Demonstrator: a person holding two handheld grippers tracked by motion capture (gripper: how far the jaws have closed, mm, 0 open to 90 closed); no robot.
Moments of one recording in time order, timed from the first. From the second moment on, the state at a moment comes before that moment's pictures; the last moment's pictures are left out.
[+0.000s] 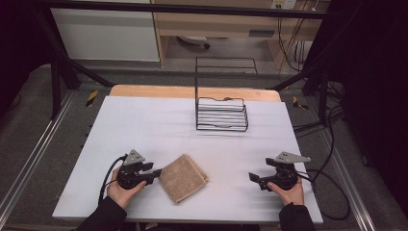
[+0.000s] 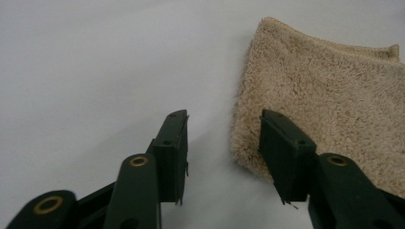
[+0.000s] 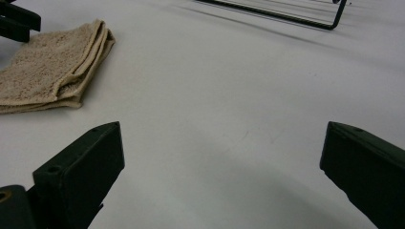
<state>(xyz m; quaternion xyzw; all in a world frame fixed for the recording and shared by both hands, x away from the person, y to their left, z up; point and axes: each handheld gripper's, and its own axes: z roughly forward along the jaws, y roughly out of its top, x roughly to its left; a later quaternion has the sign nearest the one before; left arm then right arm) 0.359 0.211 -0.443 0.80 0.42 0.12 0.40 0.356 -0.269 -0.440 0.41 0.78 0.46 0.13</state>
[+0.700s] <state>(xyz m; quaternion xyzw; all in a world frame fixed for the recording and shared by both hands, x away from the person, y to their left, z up) 0.357 0.197 -0.452 0.81 0.43 0.11 0.39 0.368 -0.229 -0.437 0.39 0.80 0.44 0.11</state>
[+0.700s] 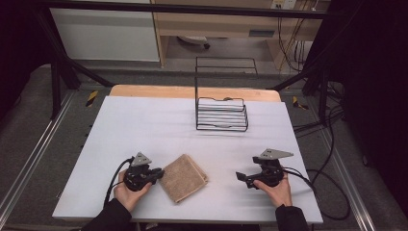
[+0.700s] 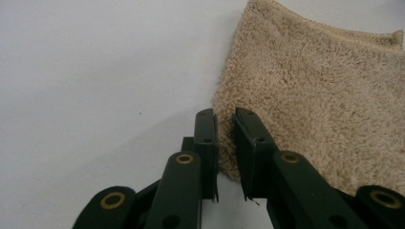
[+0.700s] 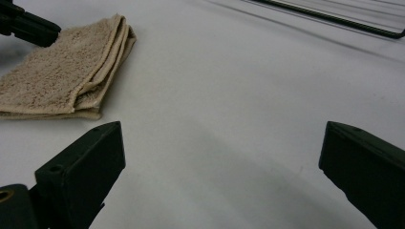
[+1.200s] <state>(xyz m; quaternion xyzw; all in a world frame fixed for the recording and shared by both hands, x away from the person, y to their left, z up) 0.355 0.193 -0.452 0.81 0.43 0.12 0.38 0.391 -0.165 -0.426 0.38 0.80 0.44 0.10</state>
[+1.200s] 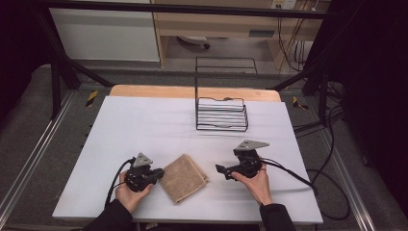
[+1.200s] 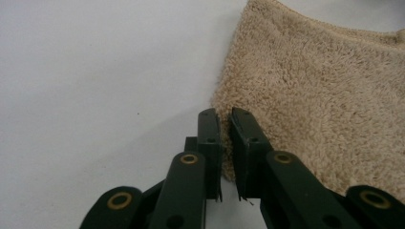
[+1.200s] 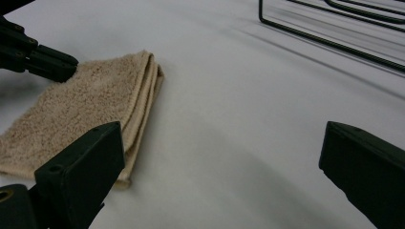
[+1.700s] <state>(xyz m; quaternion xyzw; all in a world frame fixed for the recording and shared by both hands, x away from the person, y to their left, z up) 0.355 0.193 -0.452 0.81 0.43 0.12 0.38 0.416 -0.085 -0.429 0.35 0.84 0.41 0.09</state>
